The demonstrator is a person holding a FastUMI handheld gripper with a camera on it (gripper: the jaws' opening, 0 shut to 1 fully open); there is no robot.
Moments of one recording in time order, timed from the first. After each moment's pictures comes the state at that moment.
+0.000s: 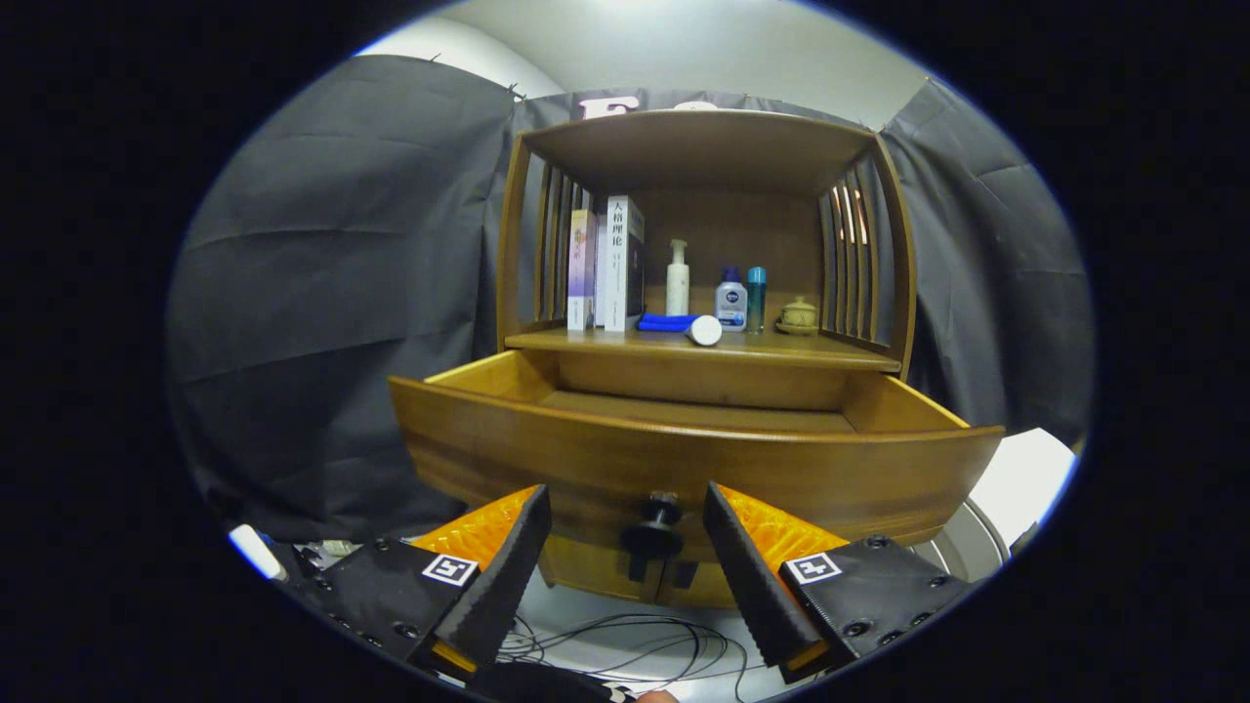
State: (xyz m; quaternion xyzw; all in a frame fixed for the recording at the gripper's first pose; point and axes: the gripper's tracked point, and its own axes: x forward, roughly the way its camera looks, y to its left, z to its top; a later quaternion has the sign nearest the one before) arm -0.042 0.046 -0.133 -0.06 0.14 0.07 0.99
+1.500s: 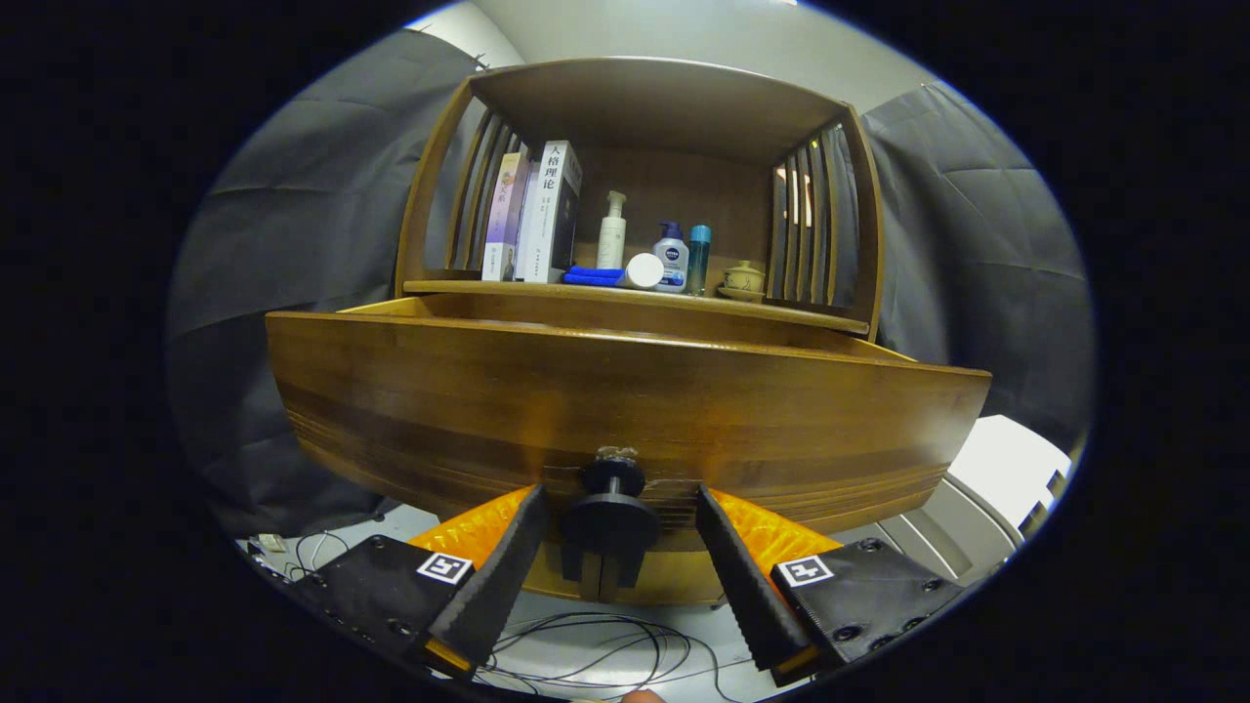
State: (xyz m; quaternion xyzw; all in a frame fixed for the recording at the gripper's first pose) arm 0.025 0.007 -0.182 -0.08 0.16 -0.05 0.98
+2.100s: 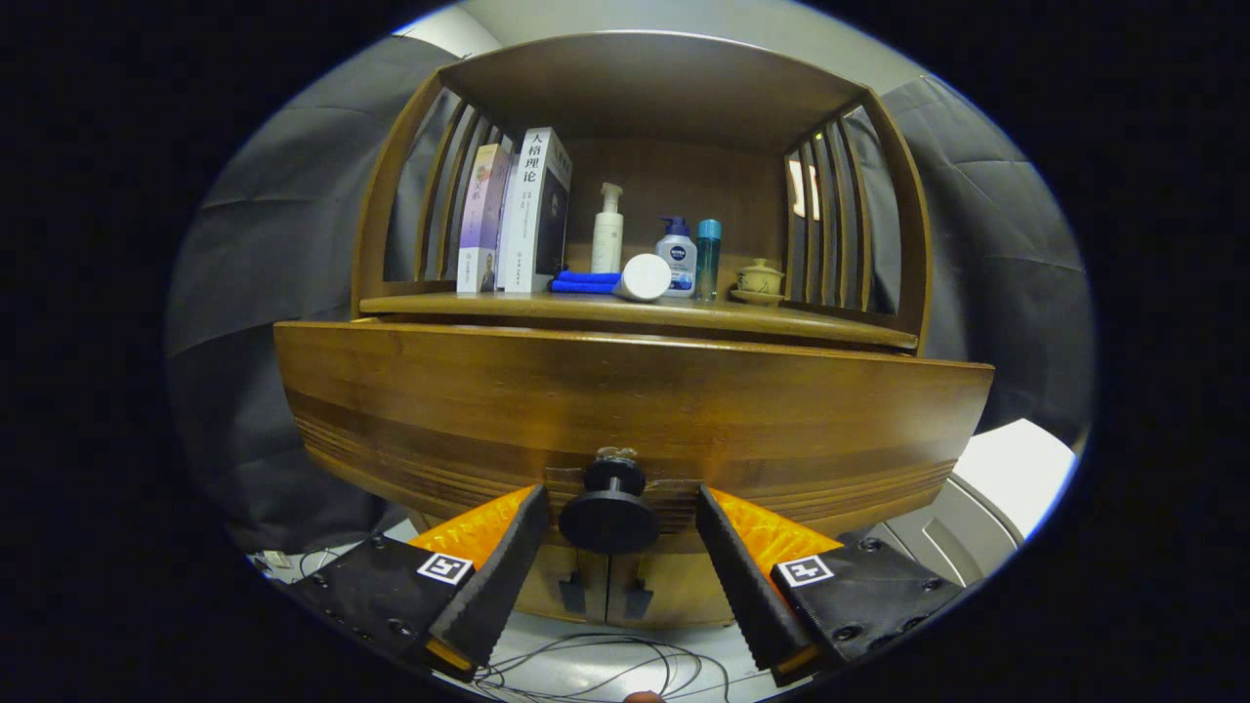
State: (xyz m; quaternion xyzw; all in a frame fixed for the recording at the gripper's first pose) arm 0.108 -0.001 -0.180 -0.06 0.16 -0.05 0.98
